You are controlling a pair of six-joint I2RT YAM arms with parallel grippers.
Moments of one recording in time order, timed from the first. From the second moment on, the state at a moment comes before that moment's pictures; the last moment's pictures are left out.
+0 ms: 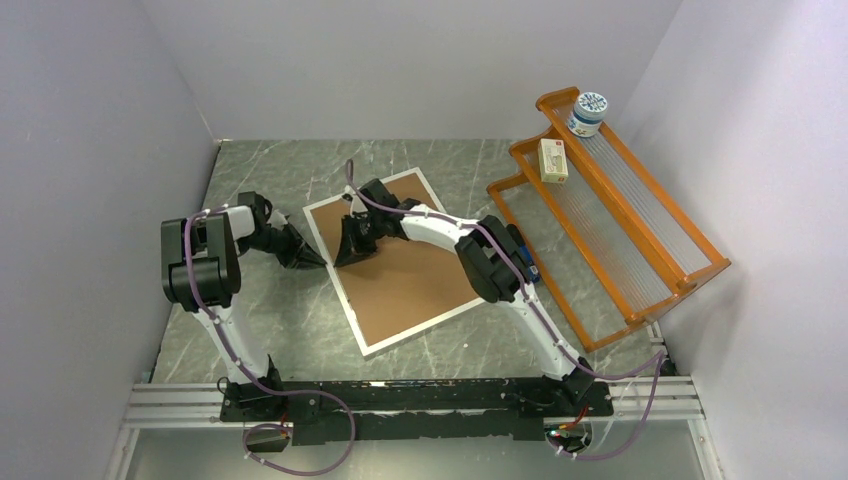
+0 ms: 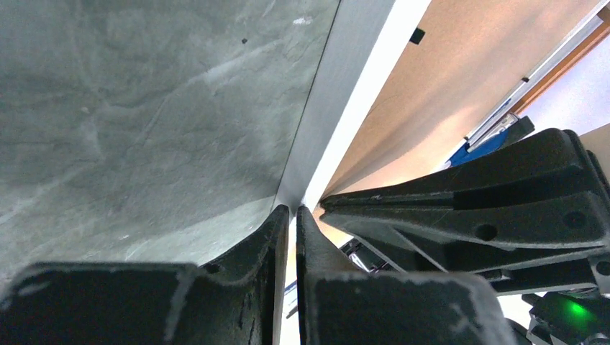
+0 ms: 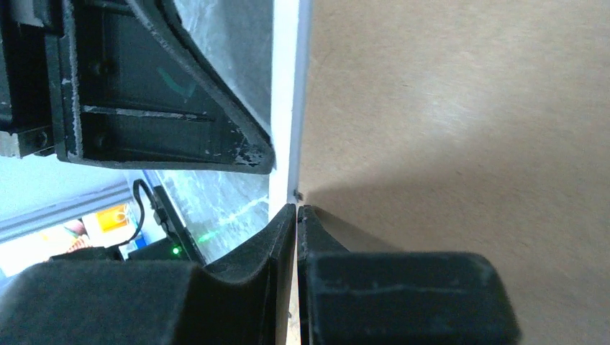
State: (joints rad) left arm 0.17 1.93 1.10 -0.61 0.69 -0.51; right arm 0.79 2.50 1.97 -0.31 -0.64 0.64
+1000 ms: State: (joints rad) left arm 0.25 2.17 1.53 -0.60 0.68 -0.45; right arm 0.72 2.69 2.25 -0.05 -0.57 0.91
